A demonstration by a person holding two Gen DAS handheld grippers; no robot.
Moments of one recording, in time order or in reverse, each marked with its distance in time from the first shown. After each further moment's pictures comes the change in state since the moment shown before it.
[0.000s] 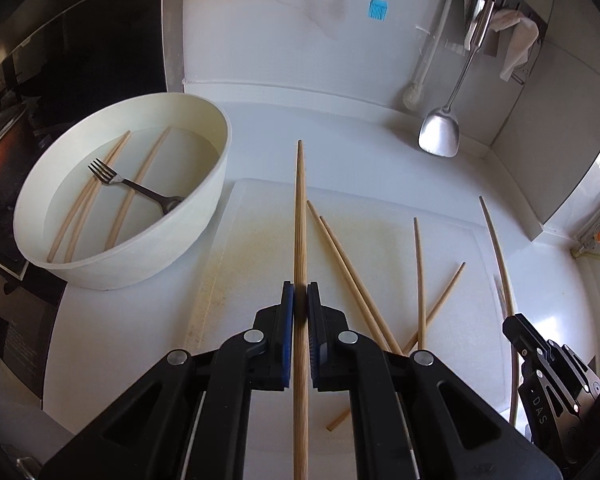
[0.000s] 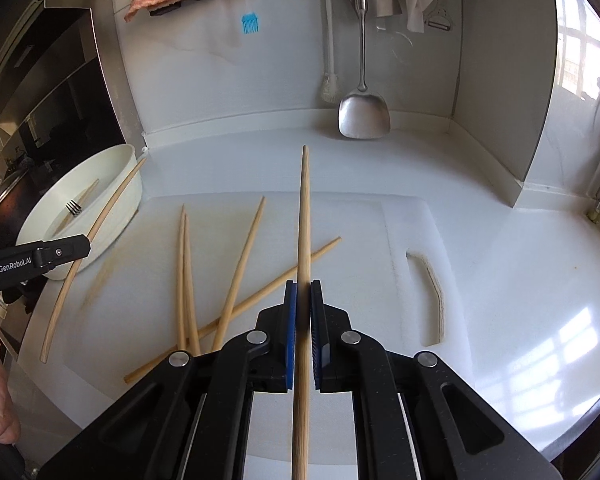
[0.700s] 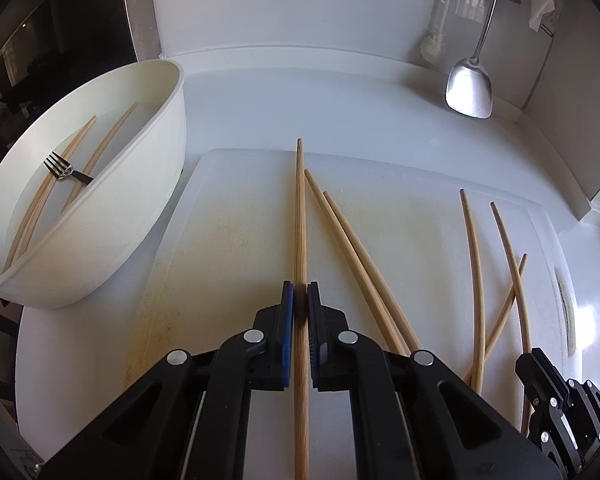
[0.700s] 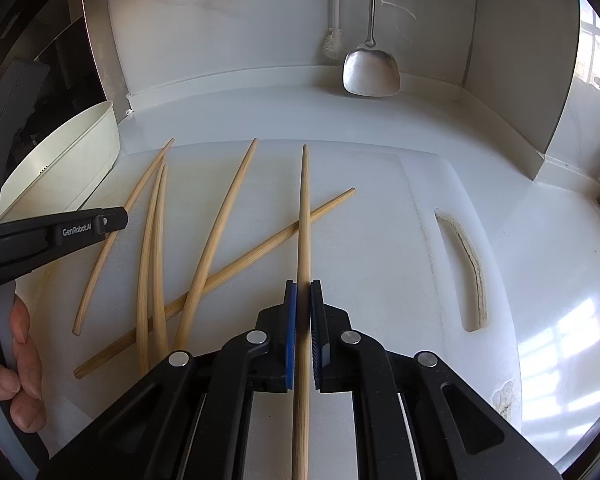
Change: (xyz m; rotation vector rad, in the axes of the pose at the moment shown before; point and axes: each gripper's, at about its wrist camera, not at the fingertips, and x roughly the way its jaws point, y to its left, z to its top) left arm 0.098 -0.023 -0.003 0.054 0.086 0.078; right arm 0.061 0.001 -0.028 -0.007 0.101 -0.043
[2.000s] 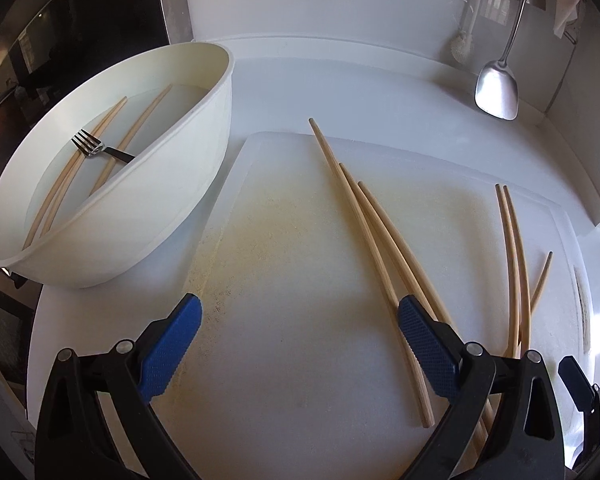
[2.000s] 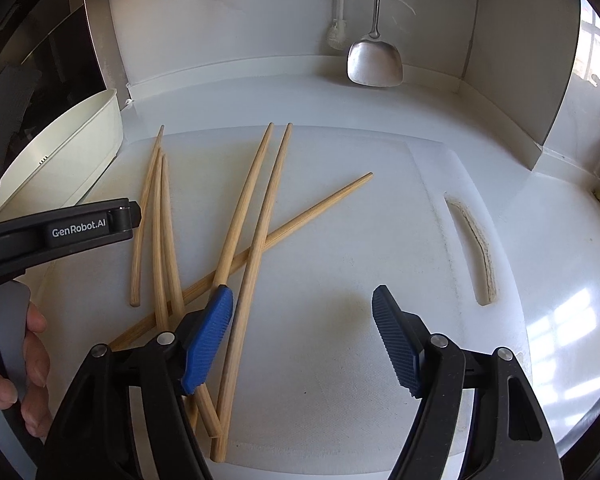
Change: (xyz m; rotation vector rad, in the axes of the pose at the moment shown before) left arm 0.003 0.022 -0.004 -0.044 0.015 0.063; right arm -0.001 0.017 -0.002 -0.002 0.034 -0.029
